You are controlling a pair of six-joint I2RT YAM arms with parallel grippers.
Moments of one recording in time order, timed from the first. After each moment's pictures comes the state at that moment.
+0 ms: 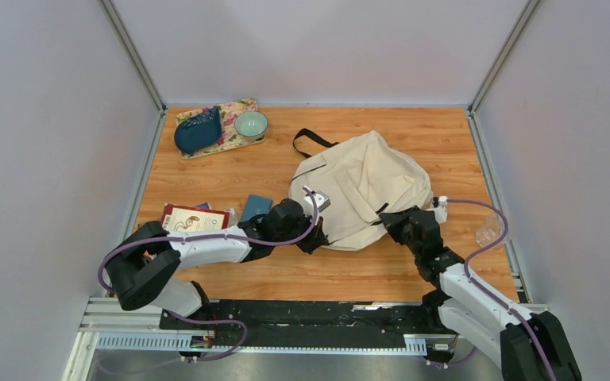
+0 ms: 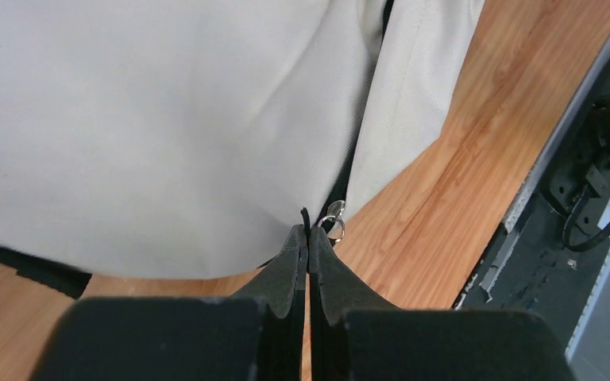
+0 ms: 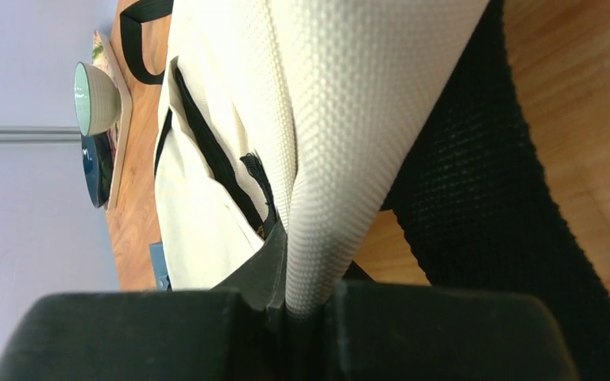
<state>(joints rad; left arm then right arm) -0.95 1.46 0.67 0.23 0.19 -0.34 0.42 0.83 0.20 0.14 0.21 1.17</state>
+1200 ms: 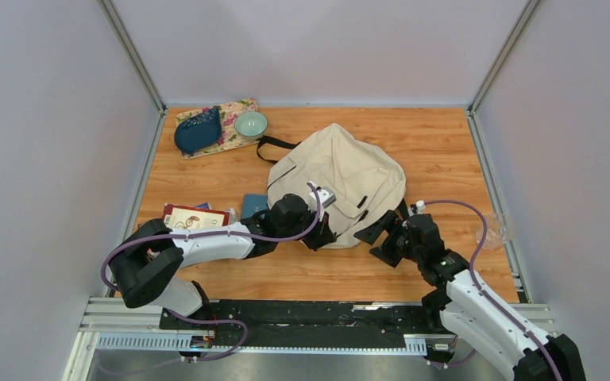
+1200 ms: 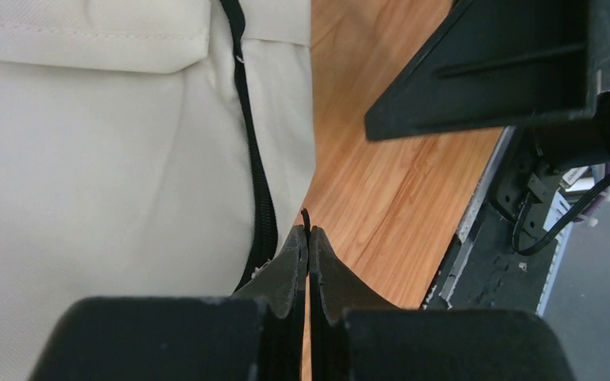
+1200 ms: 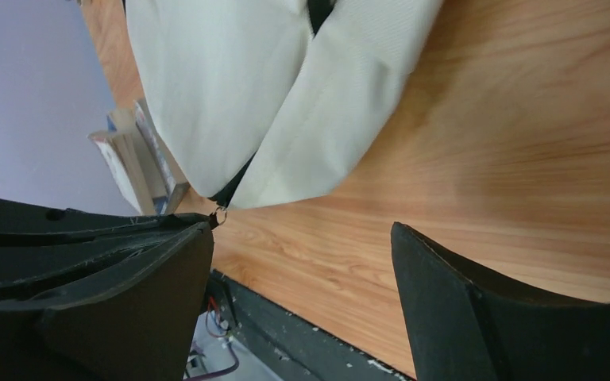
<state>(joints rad) -0.96 1.46 0.69 0.27 0.24 -0.35 0.42 0.68 0.27 -0.23 -0.22 1.11</state>
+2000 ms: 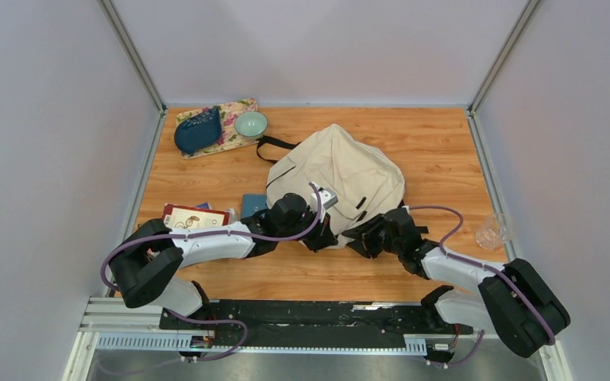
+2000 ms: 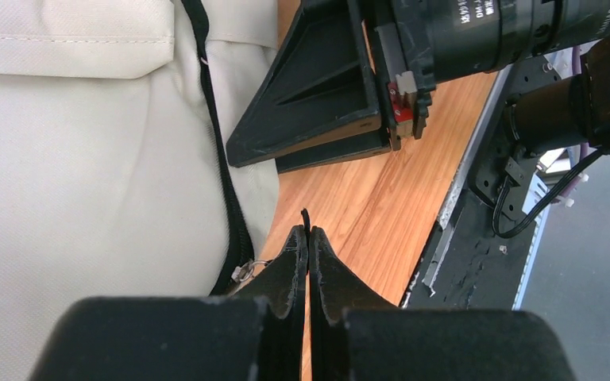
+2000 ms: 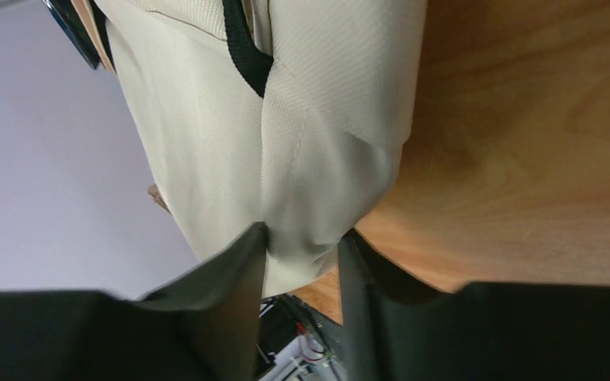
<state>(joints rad) -0.96 1.46 0.71 0.25 0.31 -0.35 0.55 1.15 0.26 0.22 -0.20 1.53</state>
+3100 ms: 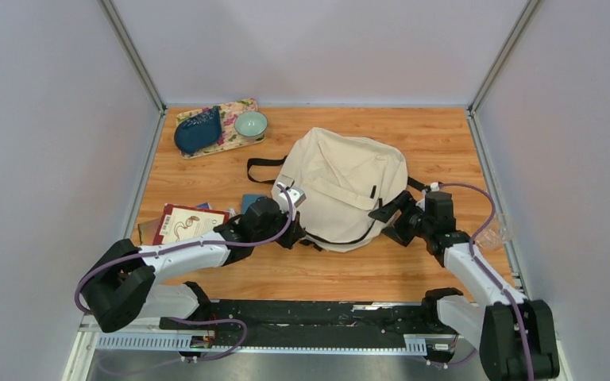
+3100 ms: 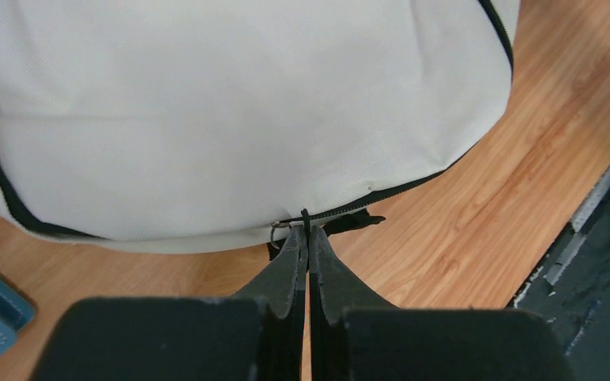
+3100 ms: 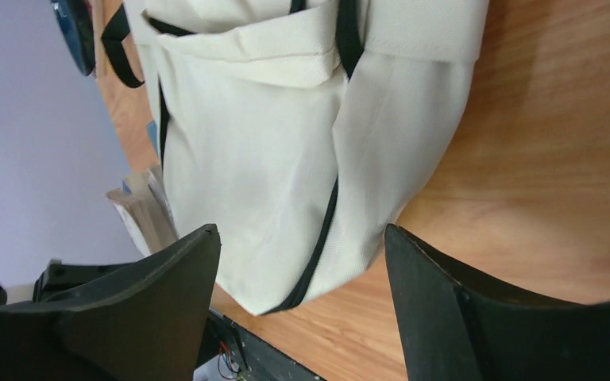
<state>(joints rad) -0.84 1.25 0.53 0.15 0.11 -0.28 0.11 1.07 0.41 -0.07 -0.42 0.94</state>
